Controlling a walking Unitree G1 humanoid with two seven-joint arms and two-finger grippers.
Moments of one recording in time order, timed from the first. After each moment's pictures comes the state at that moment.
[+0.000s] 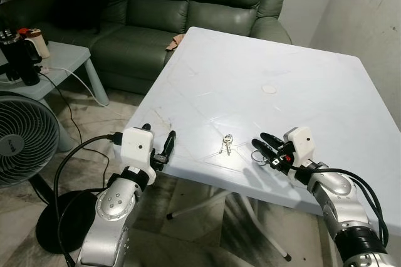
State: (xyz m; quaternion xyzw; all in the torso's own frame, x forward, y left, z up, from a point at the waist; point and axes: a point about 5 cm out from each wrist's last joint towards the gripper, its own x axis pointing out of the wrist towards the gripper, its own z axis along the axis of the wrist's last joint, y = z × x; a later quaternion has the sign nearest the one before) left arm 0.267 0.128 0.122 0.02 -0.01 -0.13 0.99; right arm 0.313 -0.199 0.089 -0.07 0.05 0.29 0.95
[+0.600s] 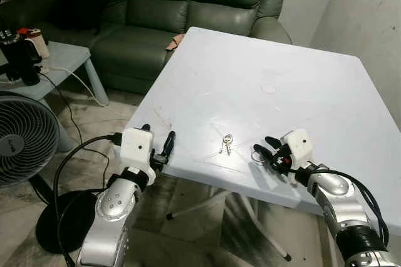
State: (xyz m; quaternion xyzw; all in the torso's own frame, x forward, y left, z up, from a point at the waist) left arm 0.266 0.129 0.121 0.02 -0.01 -0.13 0.99; right arm 0.314 -0.203 0.078 -0.10 0.10 0.26 0.95
